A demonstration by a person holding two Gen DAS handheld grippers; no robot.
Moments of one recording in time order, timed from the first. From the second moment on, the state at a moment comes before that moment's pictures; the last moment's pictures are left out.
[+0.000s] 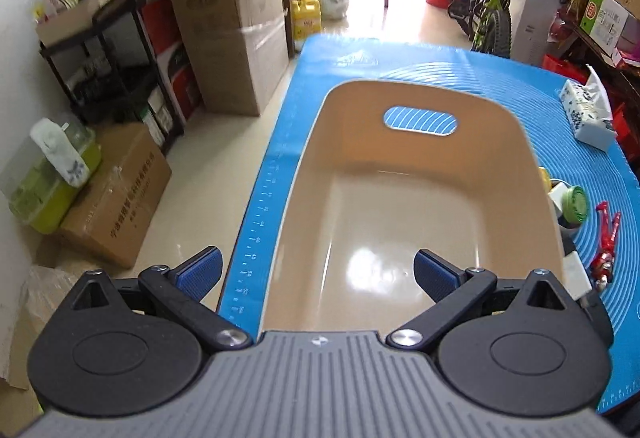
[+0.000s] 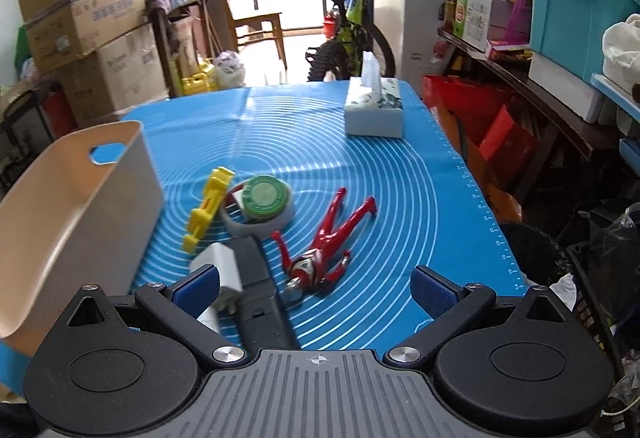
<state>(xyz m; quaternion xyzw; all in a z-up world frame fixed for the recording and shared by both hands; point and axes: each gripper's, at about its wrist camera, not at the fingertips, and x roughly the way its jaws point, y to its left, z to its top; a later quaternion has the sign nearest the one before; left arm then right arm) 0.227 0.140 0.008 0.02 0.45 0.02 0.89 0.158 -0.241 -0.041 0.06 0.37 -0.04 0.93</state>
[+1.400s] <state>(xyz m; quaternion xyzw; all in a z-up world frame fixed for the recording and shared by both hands) 0.268 0.167 -0.049 0.01 0.56 0.00 0.83 0.306 -0.254 -0.115 0.11 0.51 -0.14 0.85</state>
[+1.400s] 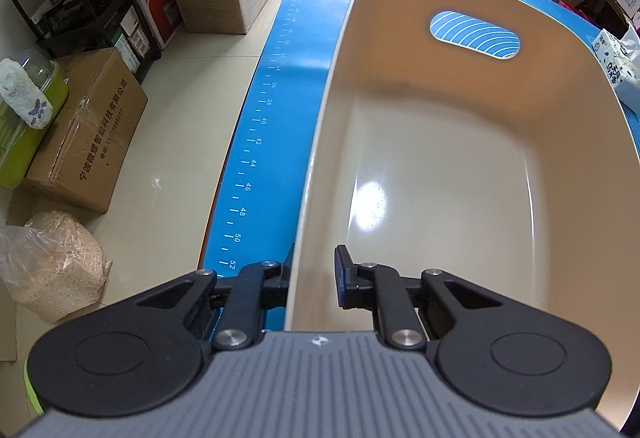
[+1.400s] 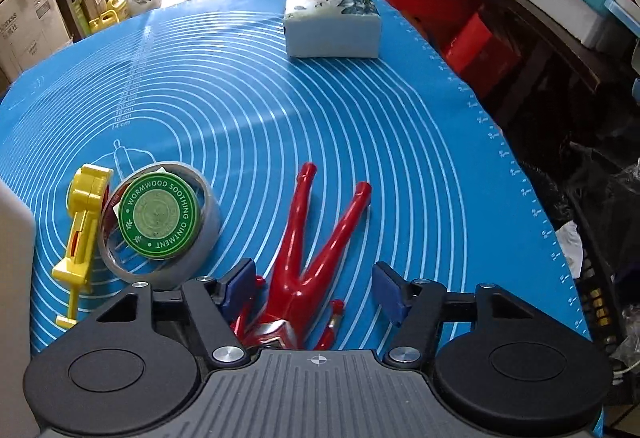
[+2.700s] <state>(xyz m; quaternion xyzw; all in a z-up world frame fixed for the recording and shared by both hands) 0.267 0.177 -0.052 -0.01 0.56 0.00 0.83 0.246 -0.198 0.020 0.07 0.31 -0.04 0.95</state>
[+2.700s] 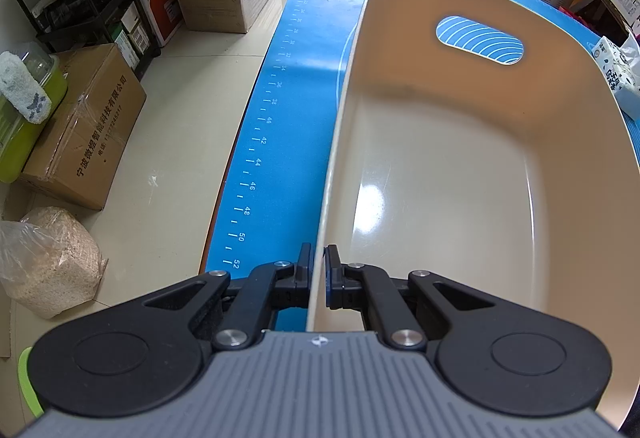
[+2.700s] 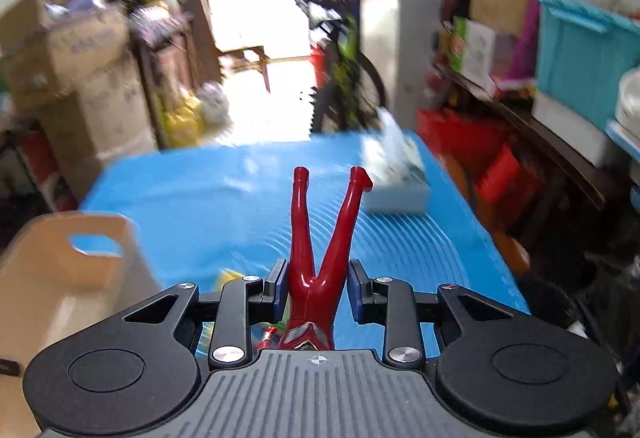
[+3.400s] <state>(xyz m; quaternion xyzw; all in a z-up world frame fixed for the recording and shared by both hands) 0.264 0.177 -0.050 -0.01 0.56 -0.01 0.83 0.277 -0.015 0.000 0.04 0.37 0.14 0.92</state>
